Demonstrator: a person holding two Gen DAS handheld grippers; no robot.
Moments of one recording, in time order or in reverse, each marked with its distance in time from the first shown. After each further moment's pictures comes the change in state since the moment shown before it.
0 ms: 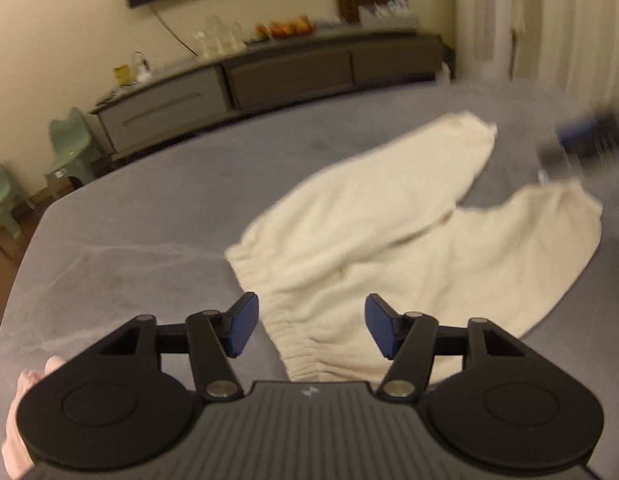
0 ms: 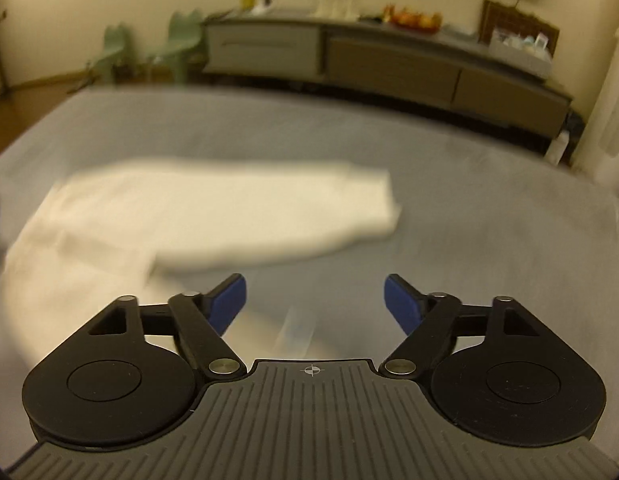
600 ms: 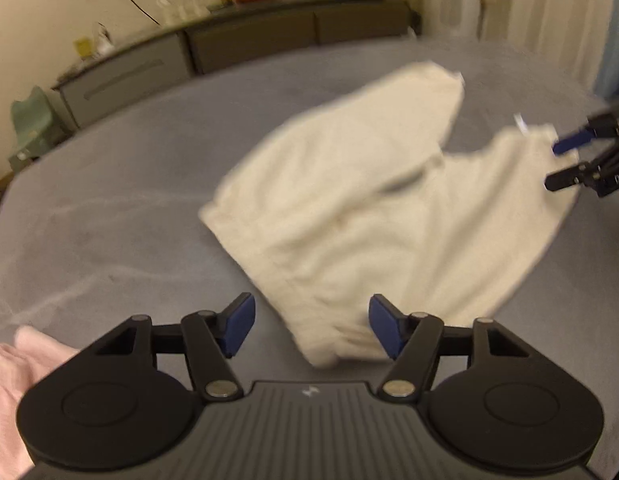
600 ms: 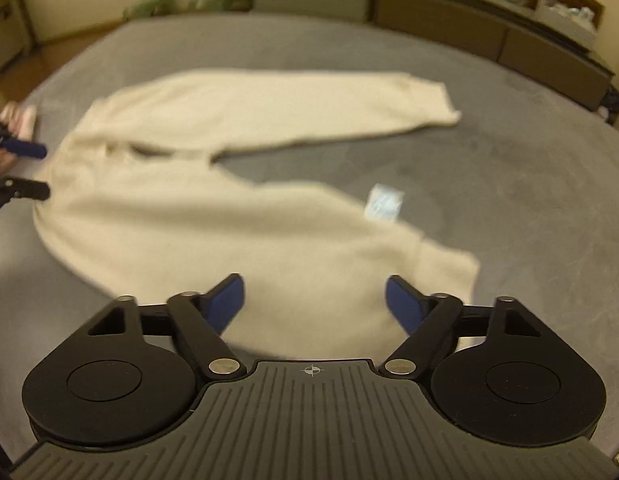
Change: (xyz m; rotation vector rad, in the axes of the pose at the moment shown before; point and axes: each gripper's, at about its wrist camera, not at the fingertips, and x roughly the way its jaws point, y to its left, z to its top) left arm 0.024 0.026 -0.007 0.050 0.081 -0.093; right arm 0.005 0.025 -0.030 -0.026 0.069 0.096
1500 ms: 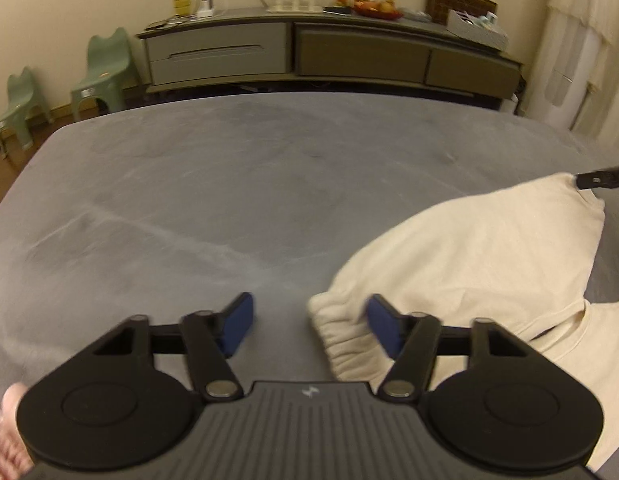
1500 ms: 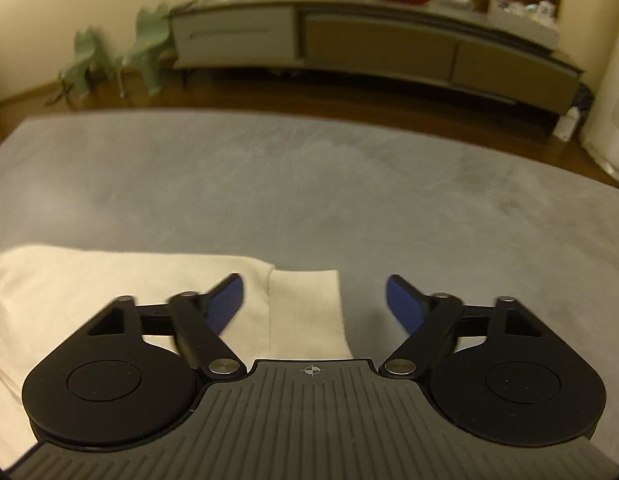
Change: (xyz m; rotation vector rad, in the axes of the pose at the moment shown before) left arm 0.080 0.064 0.062 -0.237 -0.001 0.091; right arm 0.137 -0.109 0.158 0.084 -0.011 -0.076
